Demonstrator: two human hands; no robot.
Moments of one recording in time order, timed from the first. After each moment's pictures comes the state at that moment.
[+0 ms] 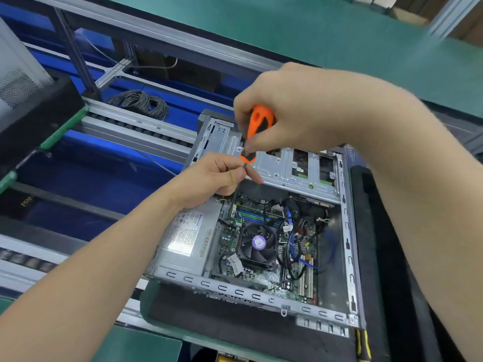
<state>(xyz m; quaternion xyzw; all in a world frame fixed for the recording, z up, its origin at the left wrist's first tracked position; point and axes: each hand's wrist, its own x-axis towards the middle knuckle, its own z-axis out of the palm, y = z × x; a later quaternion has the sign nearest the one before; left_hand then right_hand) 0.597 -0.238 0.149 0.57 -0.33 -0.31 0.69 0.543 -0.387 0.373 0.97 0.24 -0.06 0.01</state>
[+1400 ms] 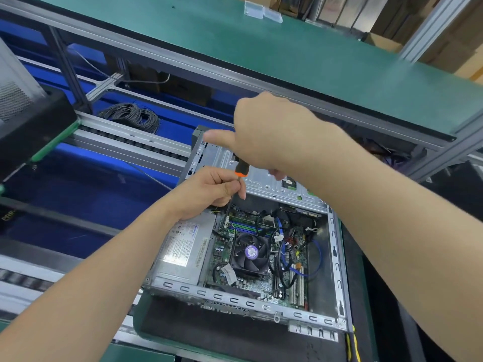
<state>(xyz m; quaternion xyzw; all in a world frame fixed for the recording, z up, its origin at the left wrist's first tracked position) 0.599 -0.240 0.147 0.57 -0.33 -0.30 0.69 0.546 -0.358 0.361 1.00 0.06 -0.02 0.07</state>
